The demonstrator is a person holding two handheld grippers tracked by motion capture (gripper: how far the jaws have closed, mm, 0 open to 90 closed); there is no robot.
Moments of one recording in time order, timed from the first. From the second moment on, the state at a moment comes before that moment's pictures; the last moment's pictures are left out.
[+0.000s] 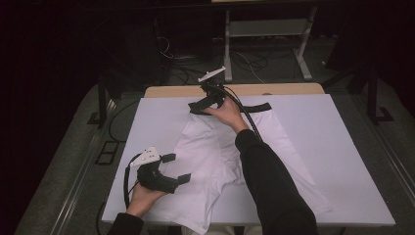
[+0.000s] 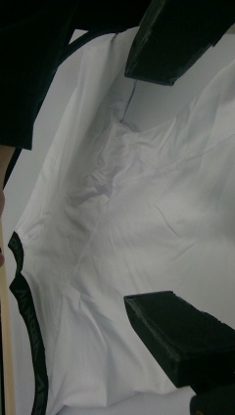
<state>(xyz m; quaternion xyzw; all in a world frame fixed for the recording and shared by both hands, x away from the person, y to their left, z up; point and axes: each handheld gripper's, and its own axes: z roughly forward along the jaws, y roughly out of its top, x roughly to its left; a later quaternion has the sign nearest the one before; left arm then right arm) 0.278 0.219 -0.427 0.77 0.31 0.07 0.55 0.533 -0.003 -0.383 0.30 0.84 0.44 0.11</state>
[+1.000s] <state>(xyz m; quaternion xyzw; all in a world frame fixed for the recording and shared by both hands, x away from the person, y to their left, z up) 0.279 0.221 -0.426 0.76 0.32 0.07 0.56 0.550 0.031 -0.434 0.34 0.84 0.41 0.09</state>
